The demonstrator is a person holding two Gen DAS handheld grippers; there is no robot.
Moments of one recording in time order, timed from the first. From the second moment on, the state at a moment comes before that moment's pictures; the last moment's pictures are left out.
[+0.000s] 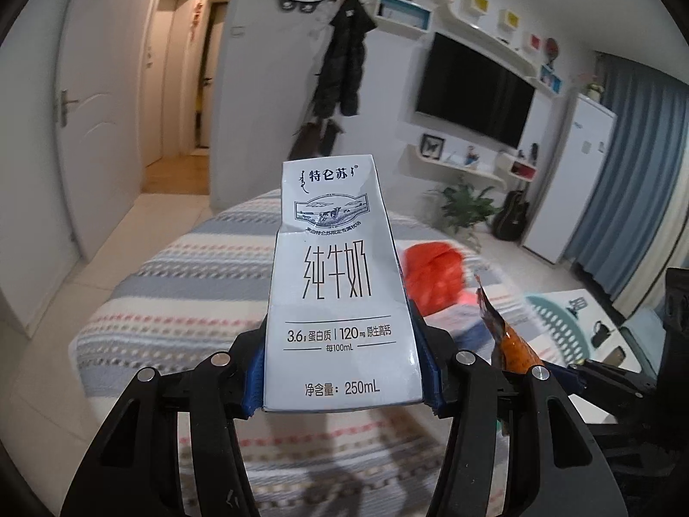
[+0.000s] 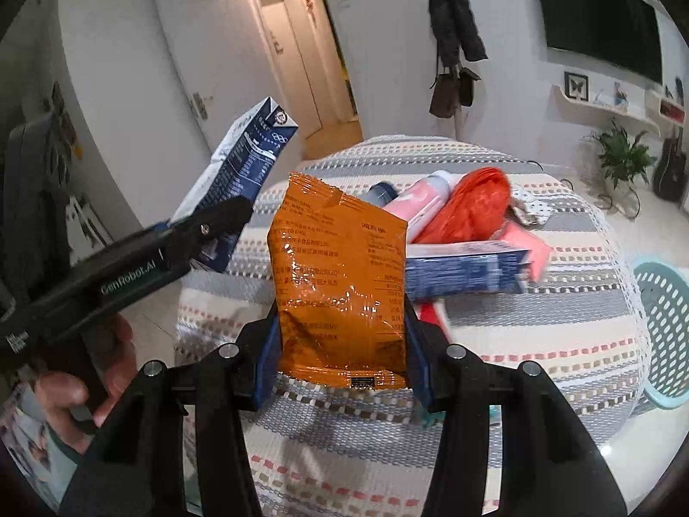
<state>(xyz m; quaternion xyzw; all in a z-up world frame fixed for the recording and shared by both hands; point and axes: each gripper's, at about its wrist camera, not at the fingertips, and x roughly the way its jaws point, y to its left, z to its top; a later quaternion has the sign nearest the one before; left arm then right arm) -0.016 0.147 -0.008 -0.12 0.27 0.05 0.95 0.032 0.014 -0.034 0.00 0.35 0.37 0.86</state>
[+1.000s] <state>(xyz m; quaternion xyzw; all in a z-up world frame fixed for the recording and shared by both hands) 0.171 -0.123 -0.051 -0.03 0.38 -0.18 0.91 0.188 -0.270 -0.100 0.09 0.39 0.00 0.92</state>
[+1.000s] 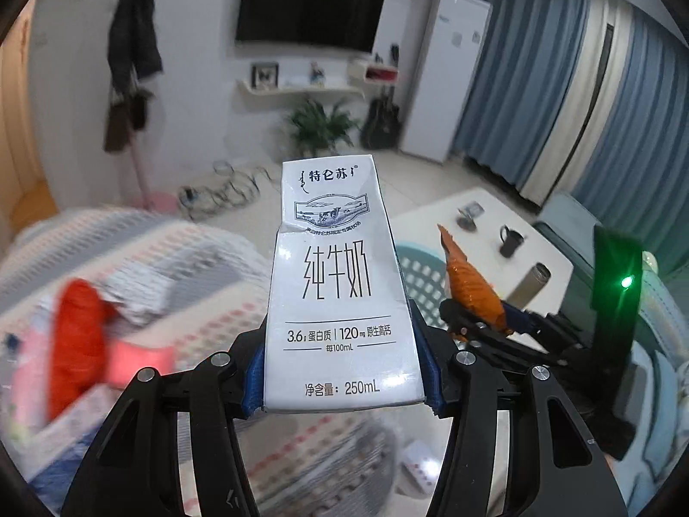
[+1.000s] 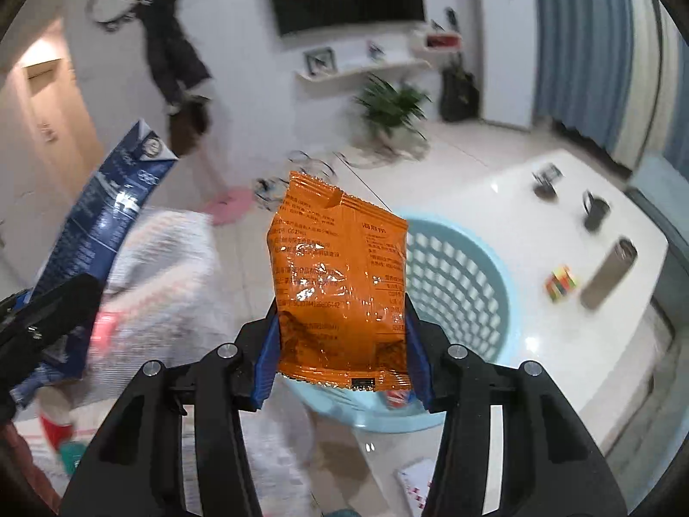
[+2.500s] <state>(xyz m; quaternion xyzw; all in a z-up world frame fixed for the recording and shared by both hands) 0.085 -0.020 -0.028 -0.11 0.33 -0.13 0.93 0.125 -0.181 -0.081 0.07 0.37 0.13 0.92</state>
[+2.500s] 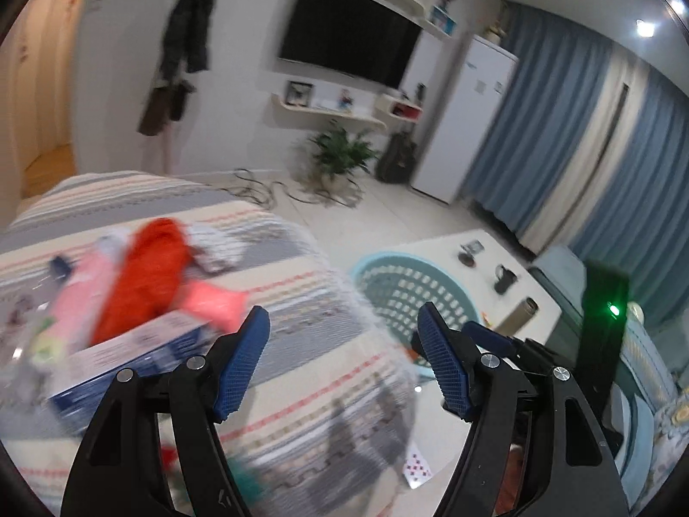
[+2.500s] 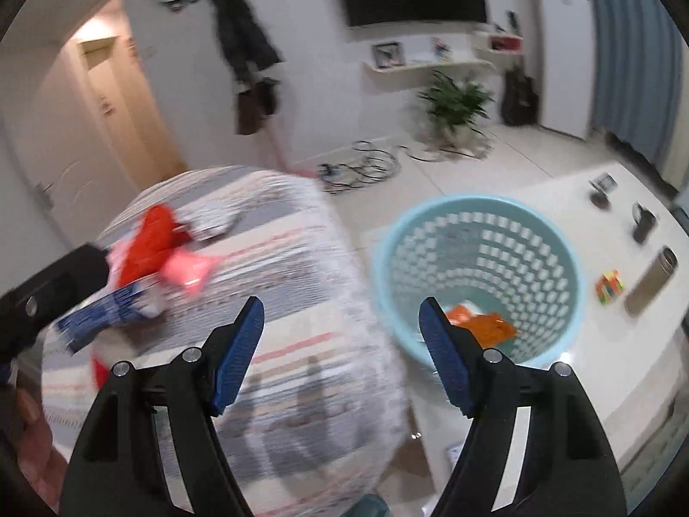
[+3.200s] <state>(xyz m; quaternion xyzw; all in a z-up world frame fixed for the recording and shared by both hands) 0.012 0.111 -0.079 -0.16 0.38 -0.02 0.91 0.044 -0.021 -0.131 -0.04 0.42 0.26 0.87</state>
